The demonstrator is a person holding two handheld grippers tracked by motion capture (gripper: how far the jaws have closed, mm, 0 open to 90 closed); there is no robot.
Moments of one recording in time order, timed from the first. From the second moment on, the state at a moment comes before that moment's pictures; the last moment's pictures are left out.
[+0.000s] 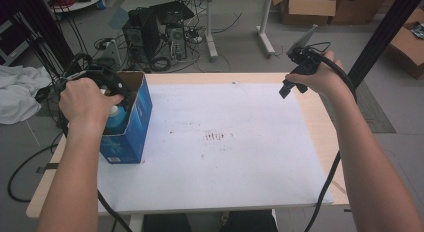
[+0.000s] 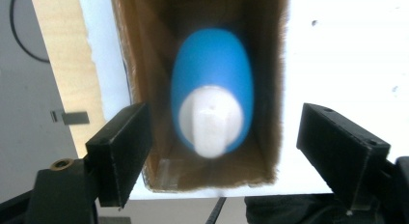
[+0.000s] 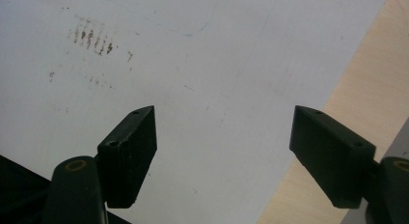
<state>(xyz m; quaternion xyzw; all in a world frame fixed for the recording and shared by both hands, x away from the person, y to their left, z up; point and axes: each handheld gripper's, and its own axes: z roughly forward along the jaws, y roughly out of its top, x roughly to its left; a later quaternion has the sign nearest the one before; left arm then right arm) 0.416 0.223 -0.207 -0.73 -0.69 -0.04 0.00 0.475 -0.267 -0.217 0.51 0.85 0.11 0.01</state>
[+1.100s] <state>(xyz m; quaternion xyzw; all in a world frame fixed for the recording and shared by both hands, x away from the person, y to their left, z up) 0.395 0.066 -0.208 -0.86 -0.50 -0.05 -0.07 0.466 -0.268 -0.216 0.52 0.85 0.11 0.02</state>
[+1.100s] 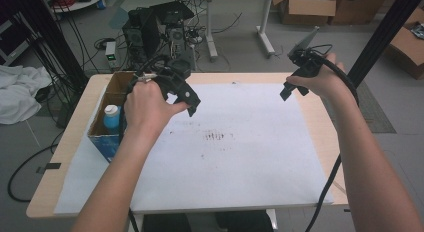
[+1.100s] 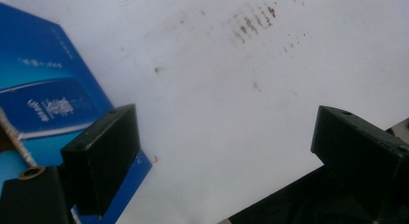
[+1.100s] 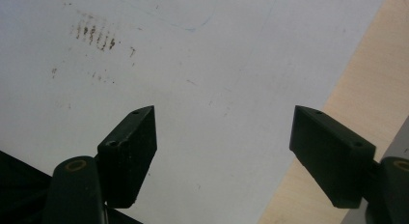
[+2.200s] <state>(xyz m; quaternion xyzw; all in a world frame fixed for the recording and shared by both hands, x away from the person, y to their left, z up) 0.387 0.029 -0.233 -0.88 -0.46 -0.05 -0.07 0.467 -0.268 -0.220 0.52 0.85 0.11 0.01</state>
